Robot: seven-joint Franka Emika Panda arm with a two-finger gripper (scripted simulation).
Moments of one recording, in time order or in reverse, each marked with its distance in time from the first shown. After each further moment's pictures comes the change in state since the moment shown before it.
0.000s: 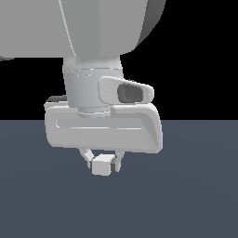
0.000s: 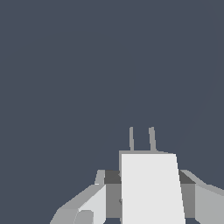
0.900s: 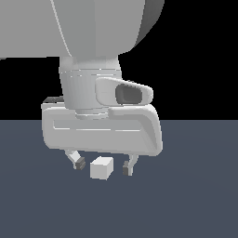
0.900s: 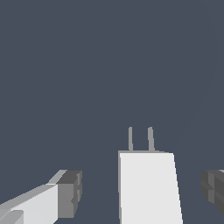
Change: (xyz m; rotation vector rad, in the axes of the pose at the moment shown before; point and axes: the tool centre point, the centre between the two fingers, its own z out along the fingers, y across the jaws) arm -0.006 -0.001 0.001 0.000 -0.001 0.000
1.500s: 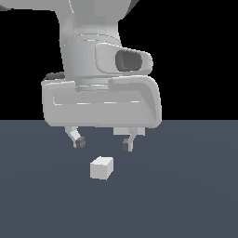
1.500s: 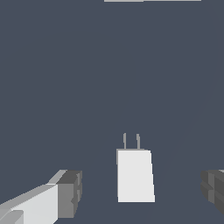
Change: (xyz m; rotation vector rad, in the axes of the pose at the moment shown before) arm 0.012 -0.001 -0.039 0.001 0.001 -0.002
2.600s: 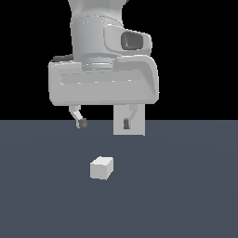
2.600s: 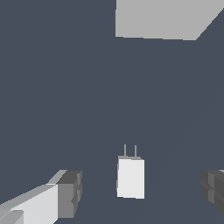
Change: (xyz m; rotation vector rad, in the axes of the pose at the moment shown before) arm 0.025 -0.003 -0.031 0.017 -0.050 -0.060
